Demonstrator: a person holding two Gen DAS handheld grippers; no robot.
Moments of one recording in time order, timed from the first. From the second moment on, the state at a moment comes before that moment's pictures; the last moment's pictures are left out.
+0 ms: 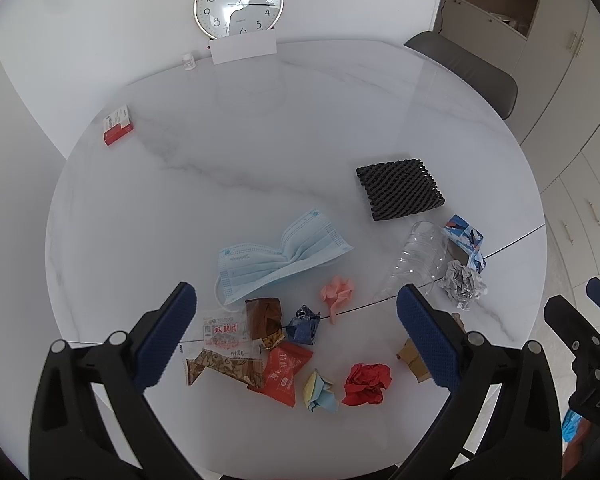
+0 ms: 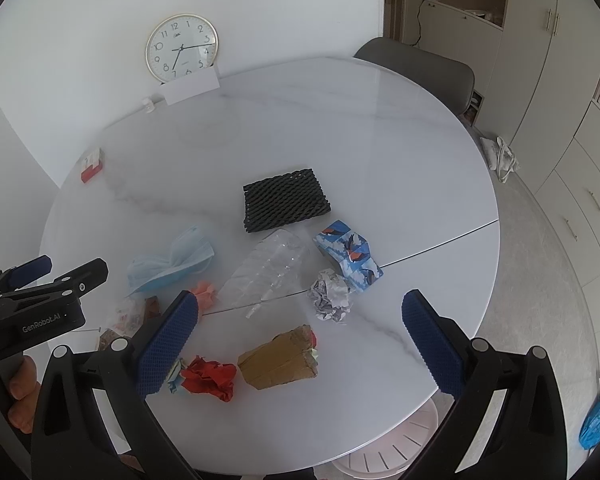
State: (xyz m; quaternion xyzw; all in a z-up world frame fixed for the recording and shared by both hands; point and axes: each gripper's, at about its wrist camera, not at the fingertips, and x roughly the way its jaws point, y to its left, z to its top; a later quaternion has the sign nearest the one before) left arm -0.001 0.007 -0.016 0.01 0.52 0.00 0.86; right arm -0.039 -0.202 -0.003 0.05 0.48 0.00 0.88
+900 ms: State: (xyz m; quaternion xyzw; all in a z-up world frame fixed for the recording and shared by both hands) left arm -0.003 0.011 -0.016 0.01 0.52 0.00 0.86; right arm -0.041 -0.199 -0.004 0.05 0.48 0.00 0.88
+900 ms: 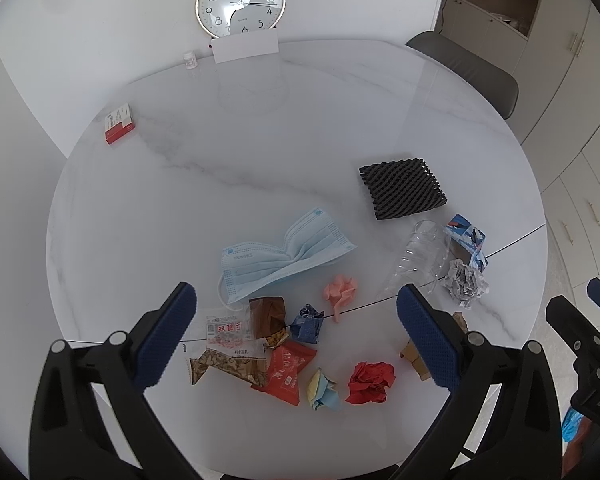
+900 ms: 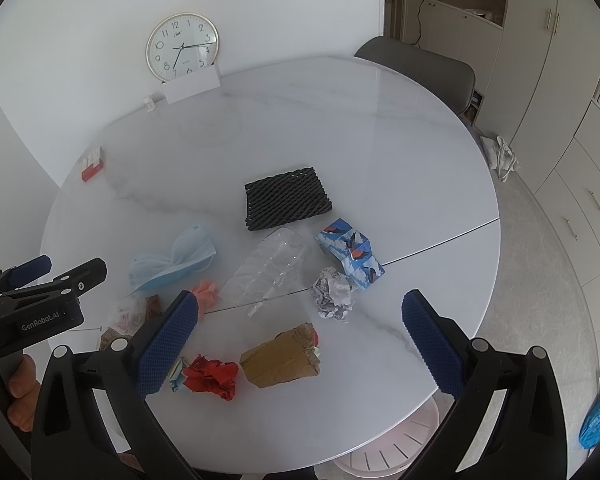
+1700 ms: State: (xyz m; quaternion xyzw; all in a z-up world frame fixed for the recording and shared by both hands) left arm -0.004 0.082 -0.076 0.03 0.55 -0.01 0.84; right arm -0.046 -0.205 -0.072 0.08 0.54 0.00 0.84
